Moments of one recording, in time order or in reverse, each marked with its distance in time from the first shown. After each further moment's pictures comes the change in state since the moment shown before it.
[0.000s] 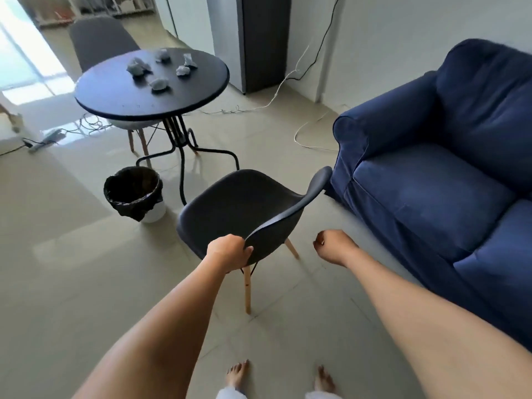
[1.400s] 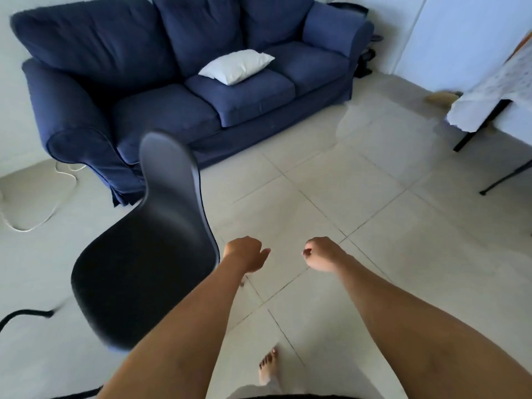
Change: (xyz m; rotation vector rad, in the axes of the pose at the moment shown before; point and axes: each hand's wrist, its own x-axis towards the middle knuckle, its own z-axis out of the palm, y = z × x) left_hand -0.024 -0.128 0.013 0.854 -0.100 1.500; right_hand -0.196 -0.328 0.218 0.740 0.313 1.270
